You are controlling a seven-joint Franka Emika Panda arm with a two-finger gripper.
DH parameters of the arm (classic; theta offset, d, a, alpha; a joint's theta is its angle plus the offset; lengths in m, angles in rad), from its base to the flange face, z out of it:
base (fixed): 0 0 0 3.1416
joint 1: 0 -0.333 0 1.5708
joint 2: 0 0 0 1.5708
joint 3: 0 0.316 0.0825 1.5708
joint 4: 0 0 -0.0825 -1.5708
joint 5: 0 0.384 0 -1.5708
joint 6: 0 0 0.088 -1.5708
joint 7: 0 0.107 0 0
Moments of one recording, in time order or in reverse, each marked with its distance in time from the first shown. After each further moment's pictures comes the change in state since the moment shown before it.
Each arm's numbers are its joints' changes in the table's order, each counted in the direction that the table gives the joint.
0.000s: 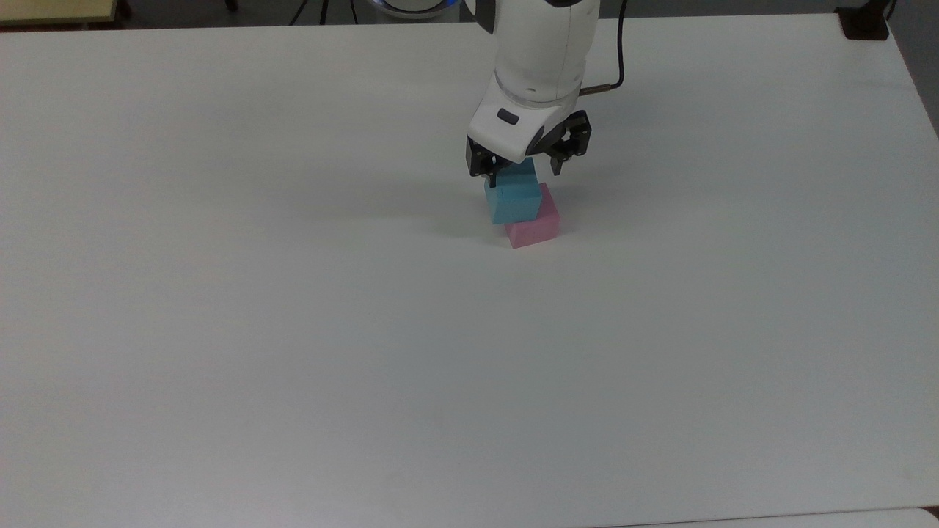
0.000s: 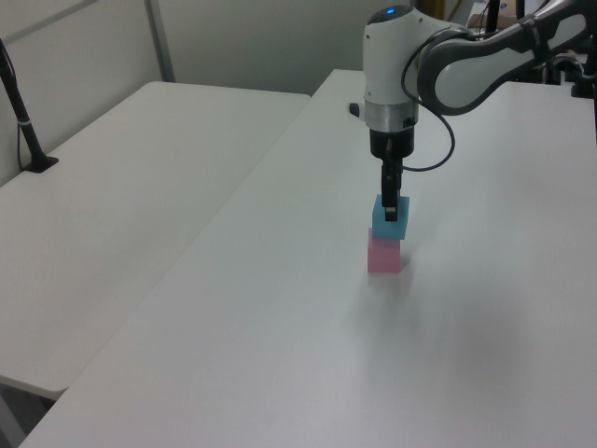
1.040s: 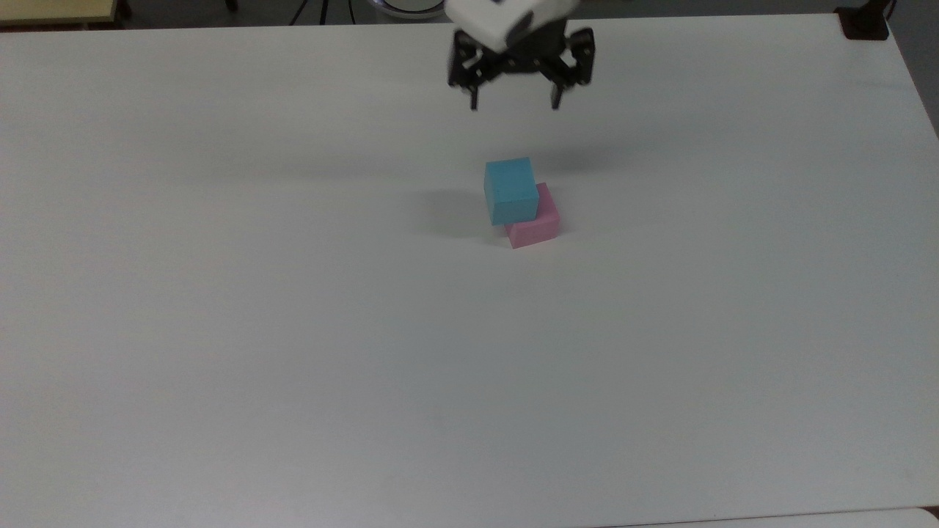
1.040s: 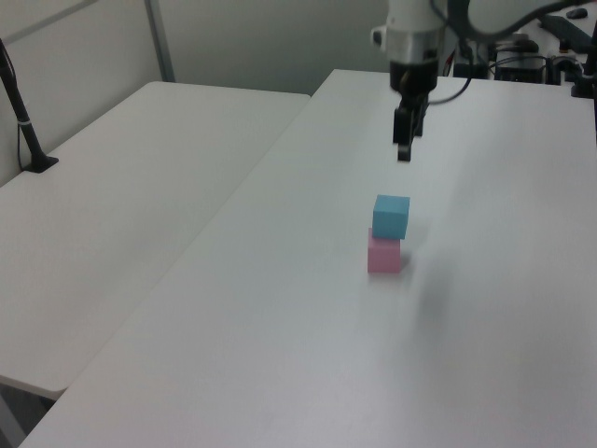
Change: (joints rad) arm 0.022 -0.182 -0.005 0.070 0.000 0.212 0.160
